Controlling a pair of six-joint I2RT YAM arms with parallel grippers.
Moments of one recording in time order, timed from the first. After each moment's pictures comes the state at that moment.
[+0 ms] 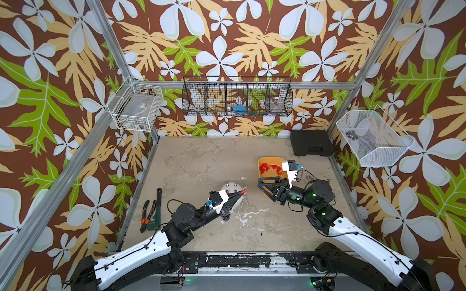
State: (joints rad) left arm -0.95 0.73 0.46 0.47 0.11 0.09; right arm 0.56 0.88 0.54 0.51 -0.60 0.71
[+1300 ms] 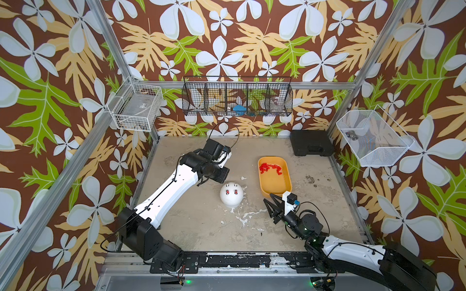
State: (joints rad) left arm -0.51 1.51 1.47 -1.02 0.10 -0.02; right arm 0.82 0.96 0.01 0.99 0.13 0.19
